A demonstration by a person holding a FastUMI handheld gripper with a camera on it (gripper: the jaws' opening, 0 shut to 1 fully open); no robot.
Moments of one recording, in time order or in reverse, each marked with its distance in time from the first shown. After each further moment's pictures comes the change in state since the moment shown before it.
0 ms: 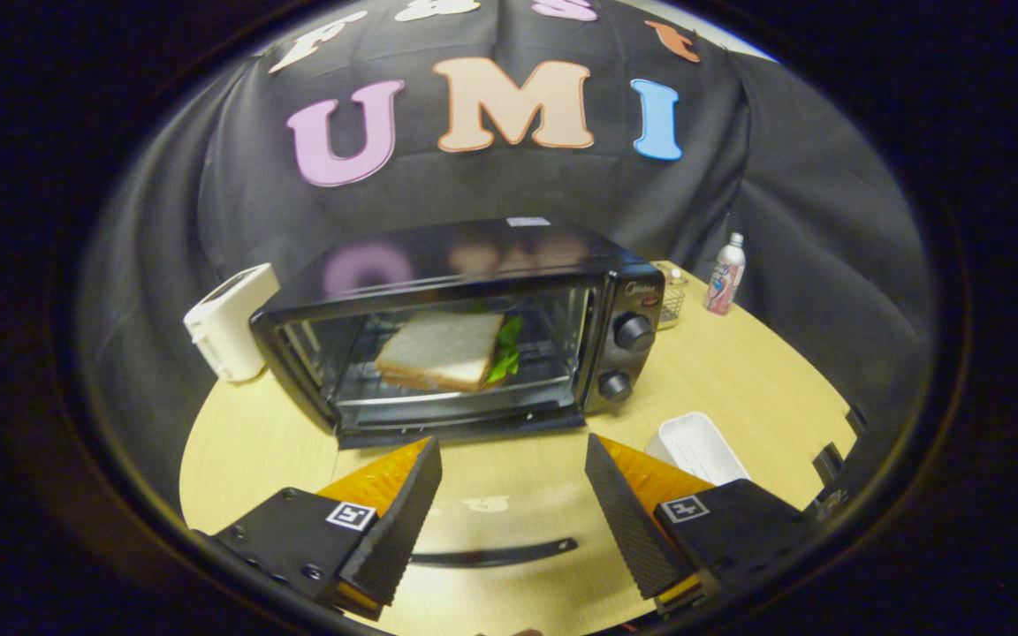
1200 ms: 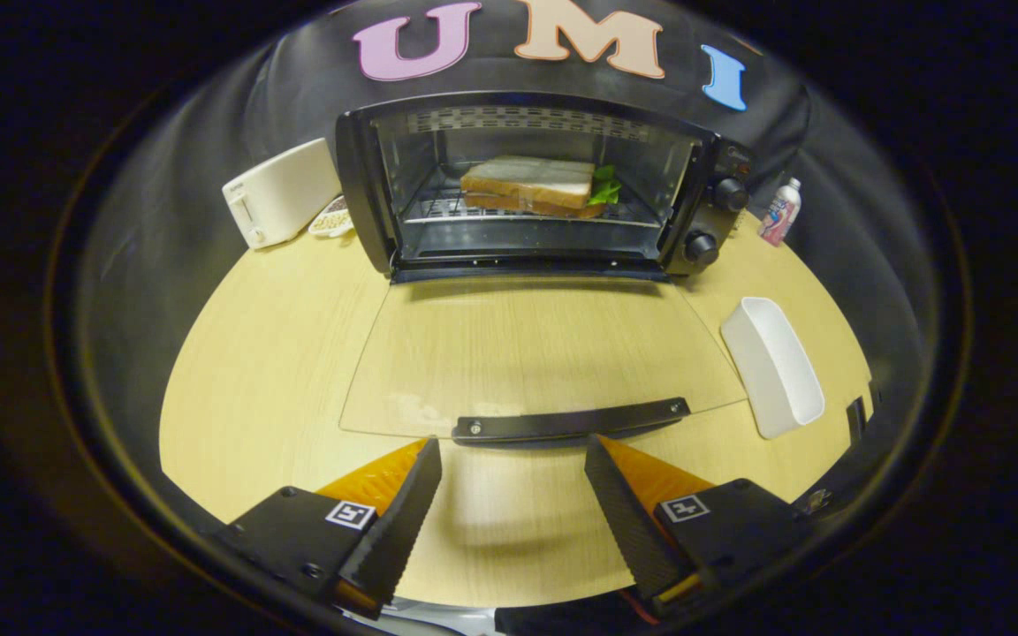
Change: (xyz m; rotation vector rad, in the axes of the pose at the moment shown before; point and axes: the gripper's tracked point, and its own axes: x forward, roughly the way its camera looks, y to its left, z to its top) arm -0.013 0.051 -0.127 -0.142 0.301 0.052
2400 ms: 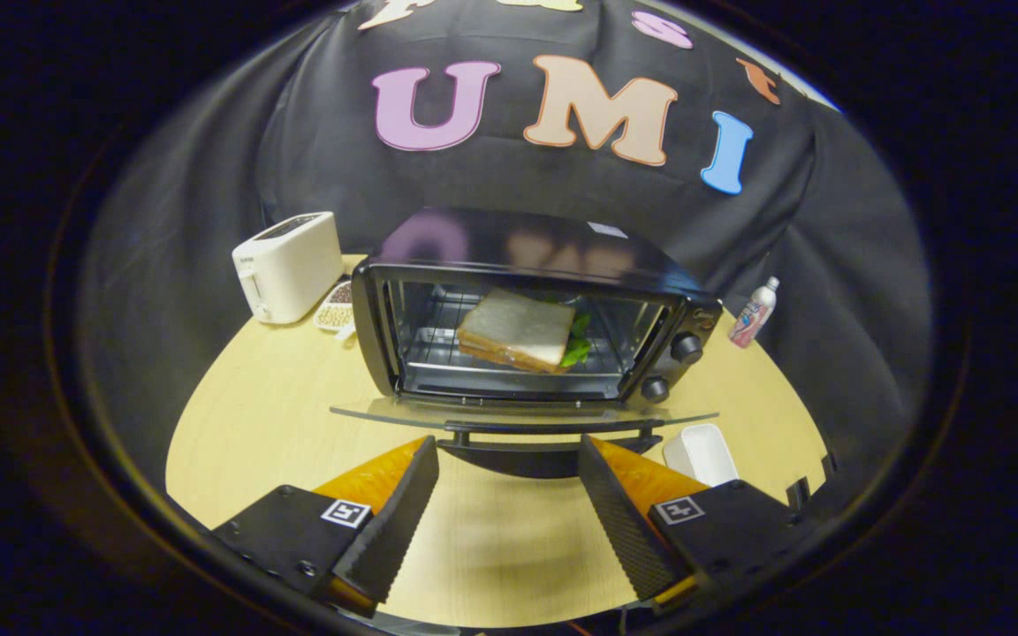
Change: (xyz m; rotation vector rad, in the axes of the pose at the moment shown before) arm -0.057 -0.011 0.132 -0.060 -0.288 -0.048
